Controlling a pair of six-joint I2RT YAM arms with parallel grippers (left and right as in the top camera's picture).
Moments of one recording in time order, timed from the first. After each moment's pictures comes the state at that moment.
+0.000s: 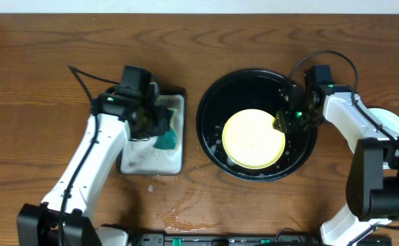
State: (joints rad) left arm -0.23 1.48 1.13 -0.94 0.23 -0.38; right arm 0.05 1.84 1.15 -0.73 -0.35 -0.12
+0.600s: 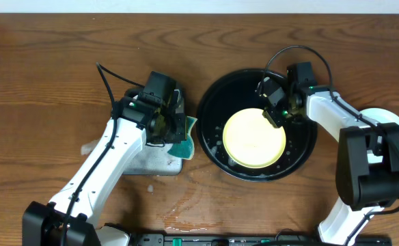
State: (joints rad) left arm -0.36 1.48 1.13 -0.94 0.24 -0.38; right arm 0.14 1.93 1.15 -0.51 -0.33 -0.51
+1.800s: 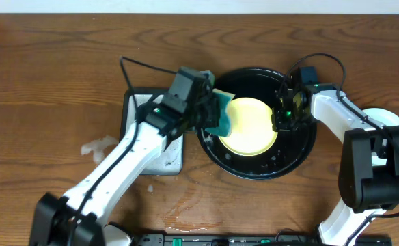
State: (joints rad) left arm -0.53 1.53 1.16 -0.53 0.29 -0.55; right arm 0.12 1.91 1.16 -0.74 -0.25 0.11
